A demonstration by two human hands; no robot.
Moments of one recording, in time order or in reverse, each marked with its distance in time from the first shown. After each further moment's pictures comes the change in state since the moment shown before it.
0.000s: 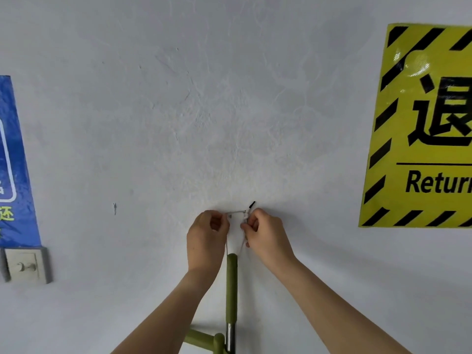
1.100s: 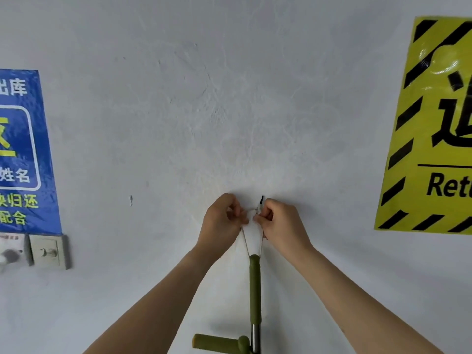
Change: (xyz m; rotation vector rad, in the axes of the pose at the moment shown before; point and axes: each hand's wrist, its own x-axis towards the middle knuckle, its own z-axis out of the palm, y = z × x) left_hand 0.023 0.017 -0.012 -0.095 -0.301 0.018; right_hand 0.013 -0.001 -0.013 -0.035 0.006 -0.098
